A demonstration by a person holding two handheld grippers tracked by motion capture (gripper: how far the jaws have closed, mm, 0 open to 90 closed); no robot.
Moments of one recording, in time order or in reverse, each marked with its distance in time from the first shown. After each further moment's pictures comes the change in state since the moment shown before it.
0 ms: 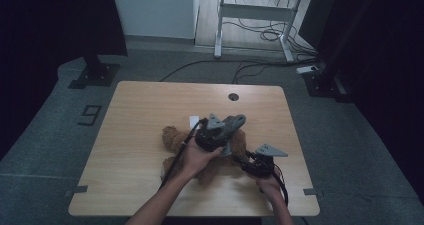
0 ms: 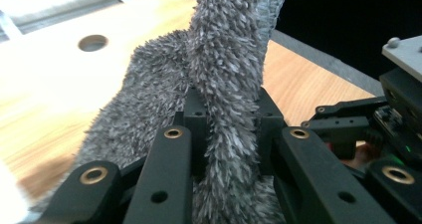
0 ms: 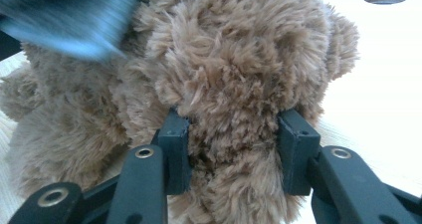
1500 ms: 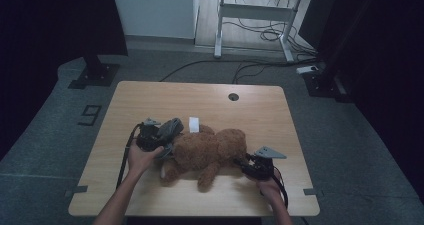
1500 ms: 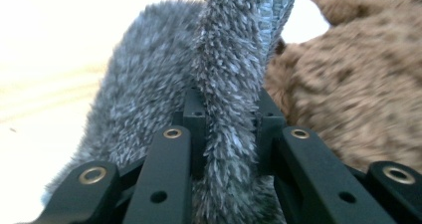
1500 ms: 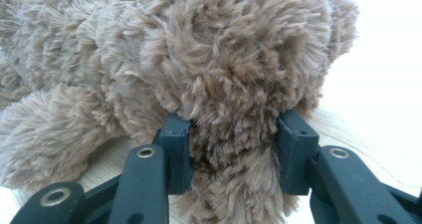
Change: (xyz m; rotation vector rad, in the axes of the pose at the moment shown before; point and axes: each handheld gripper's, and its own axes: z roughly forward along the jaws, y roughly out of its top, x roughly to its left) left arm 0.140 -0.098 -0.089 0.143 0.194 -0.292; right arm 0.002 -0.007 0.000 0.037 -0.024 0.000
